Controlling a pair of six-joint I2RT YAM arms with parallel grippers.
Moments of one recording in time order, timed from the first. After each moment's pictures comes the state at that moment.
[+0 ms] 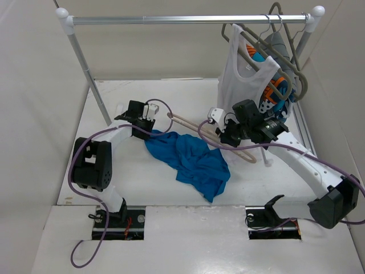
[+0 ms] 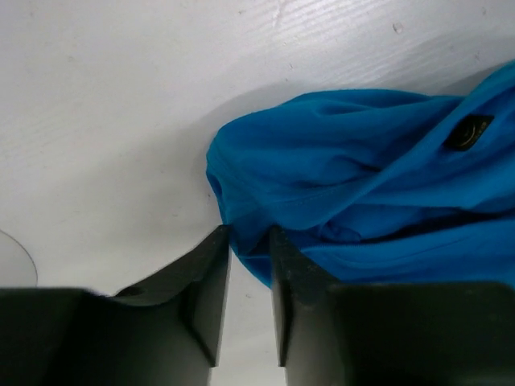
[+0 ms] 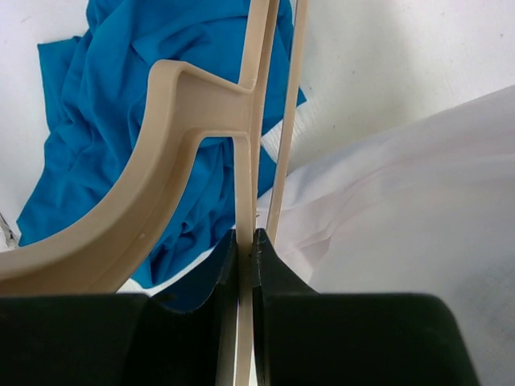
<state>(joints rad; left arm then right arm) -0.22 1.65 1.03 -0.39 0.09 0.17 0.57 1.27 1.20 -0.78 -0.26 -0.52</state>
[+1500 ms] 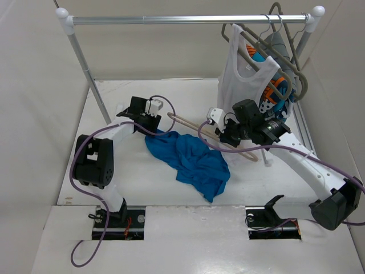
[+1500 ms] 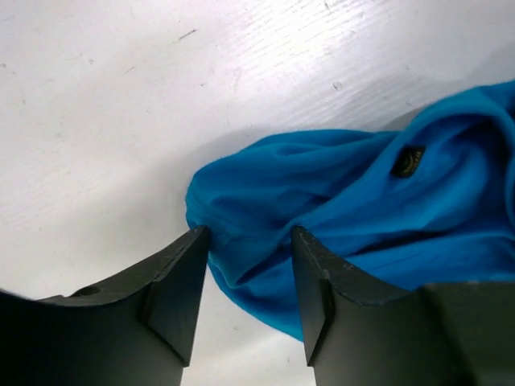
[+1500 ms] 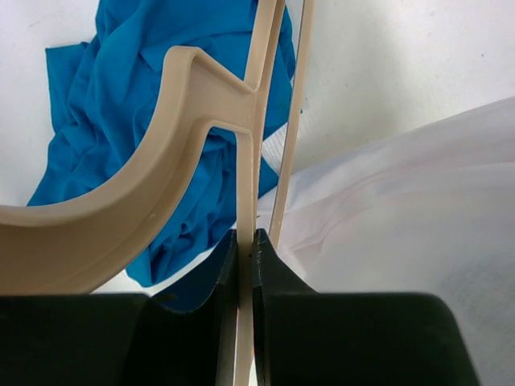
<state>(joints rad) -0.23 1.69 1.09 -0.37 0.18 0.20 0.60 1.26 1.23 -0.80 -0.25 -0.54</state>
